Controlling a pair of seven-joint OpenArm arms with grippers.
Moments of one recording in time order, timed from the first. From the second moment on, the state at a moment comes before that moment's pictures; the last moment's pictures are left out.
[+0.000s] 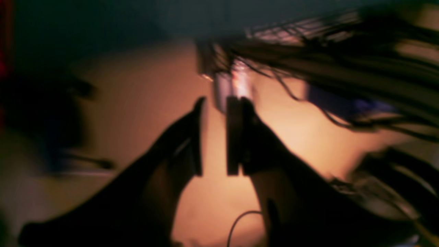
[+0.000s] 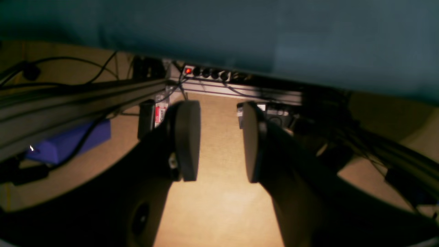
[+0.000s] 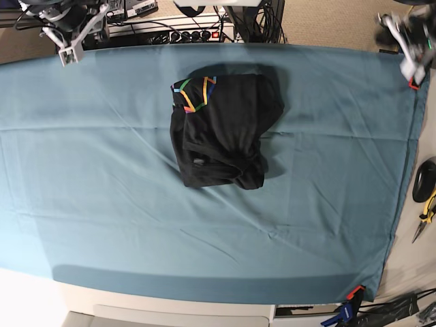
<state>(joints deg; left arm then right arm) 48.4 -24.2 -37.0 107.6 -60.1 -35.5 73.6 -48.9 9.7 39.6 128.2 34.5 31.9 -67.1</state>
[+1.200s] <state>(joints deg) 17.4 -4.4 9.3 40.6 -2.9 -11.7 23.2 -6.1 12.2 10.5 19.9 9.6 14.1 -14.9</state>
